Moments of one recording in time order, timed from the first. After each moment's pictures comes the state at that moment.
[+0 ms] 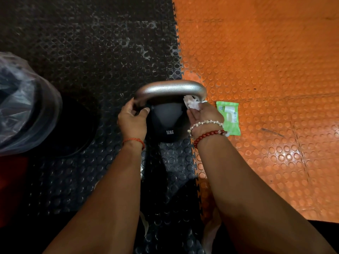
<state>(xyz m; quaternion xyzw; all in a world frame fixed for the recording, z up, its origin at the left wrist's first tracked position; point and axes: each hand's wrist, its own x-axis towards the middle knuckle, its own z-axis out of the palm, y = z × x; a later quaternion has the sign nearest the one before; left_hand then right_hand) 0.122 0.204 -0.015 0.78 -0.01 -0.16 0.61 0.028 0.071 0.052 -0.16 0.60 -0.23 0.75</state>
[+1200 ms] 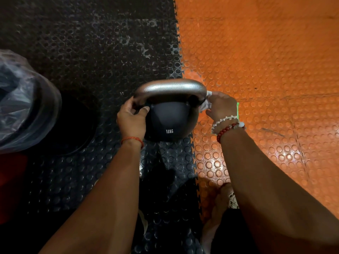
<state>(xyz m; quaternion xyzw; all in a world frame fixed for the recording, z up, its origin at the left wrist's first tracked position) 0.124 0.204 -0.017 0.78 -0.01 -0.15 0.60 0.012 0.021 0.037 -0.56 0.58 -0.15 0.57</state>
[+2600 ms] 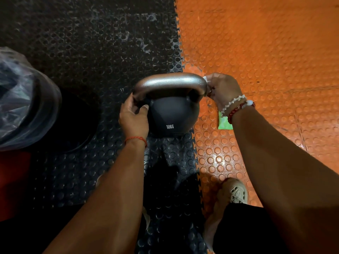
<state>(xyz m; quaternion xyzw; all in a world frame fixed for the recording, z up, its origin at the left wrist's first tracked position) 0.111 0.206 -0.016 0.79 0.01 -0.16 0.60 0.024 -0.014 0.027 -0.59 0.43 -0.13 0.66</state>
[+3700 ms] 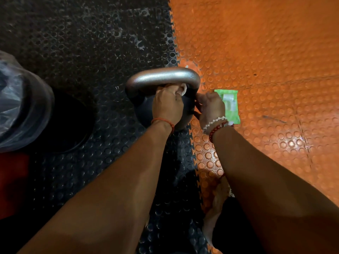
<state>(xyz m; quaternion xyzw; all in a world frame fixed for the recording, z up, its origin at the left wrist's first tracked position) 0.072 0.129 0.026 0.88 -0.27 -0.16 0.36 0.001 0.033 -0.008 -0.34 0.55 -0.15 0.75</state>
